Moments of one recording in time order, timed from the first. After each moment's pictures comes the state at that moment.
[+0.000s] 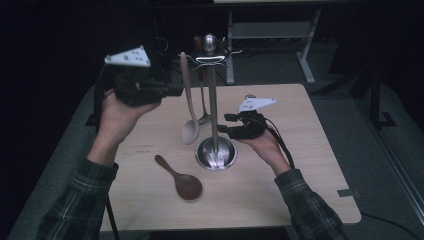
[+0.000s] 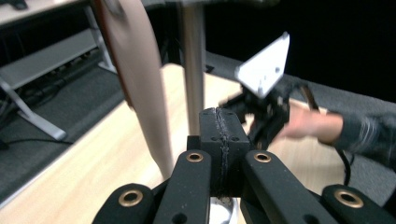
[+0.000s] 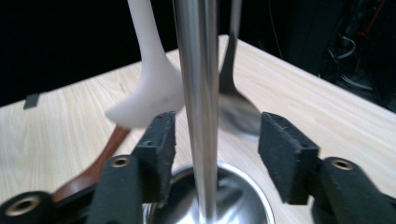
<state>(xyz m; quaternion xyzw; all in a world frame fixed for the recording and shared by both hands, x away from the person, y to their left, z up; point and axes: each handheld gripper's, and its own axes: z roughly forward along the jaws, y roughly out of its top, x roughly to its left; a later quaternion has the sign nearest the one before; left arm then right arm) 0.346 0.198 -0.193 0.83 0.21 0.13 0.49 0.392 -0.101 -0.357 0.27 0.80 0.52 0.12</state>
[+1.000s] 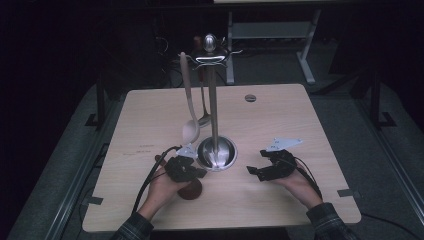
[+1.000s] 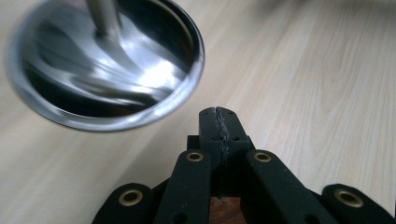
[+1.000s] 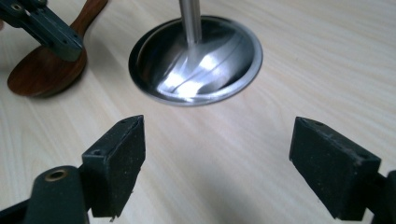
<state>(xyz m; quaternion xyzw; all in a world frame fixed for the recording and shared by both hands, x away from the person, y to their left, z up) 0.324 0.151 -0.436 0.90 0.27 0.01 0.35 0.323 -0.174 -0.435 0.34 0.83 0.42 0.11</state>
